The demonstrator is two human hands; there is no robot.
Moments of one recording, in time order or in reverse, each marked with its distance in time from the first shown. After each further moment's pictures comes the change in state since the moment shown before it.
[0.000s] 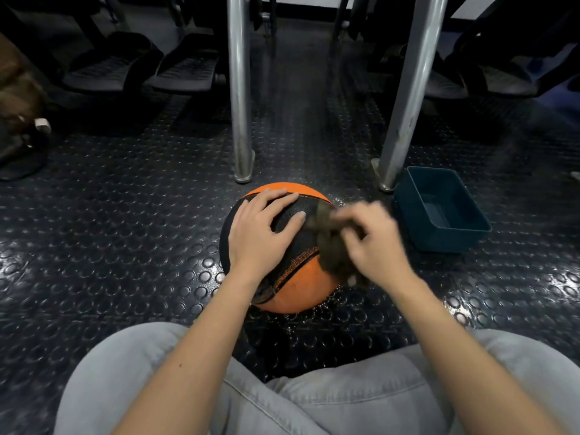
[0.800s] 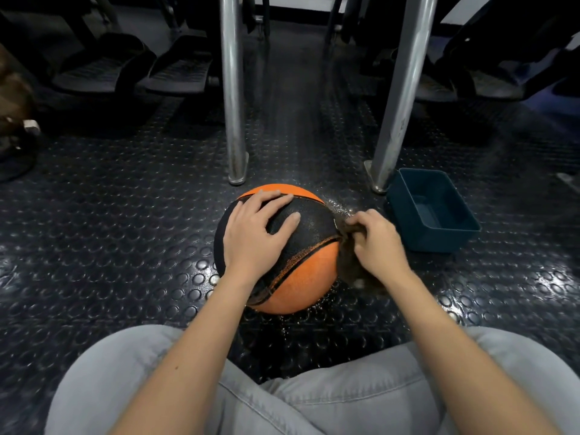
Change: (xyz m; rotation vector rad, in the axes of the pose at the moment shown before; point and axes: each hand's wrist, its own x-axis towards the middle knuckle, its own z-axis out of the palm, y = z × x) left_hand -0.001 0.002 0.000 0.018 0.000 0.005; right_hand -0.001 0.031 0.002 -0.208 -0.216 0.331
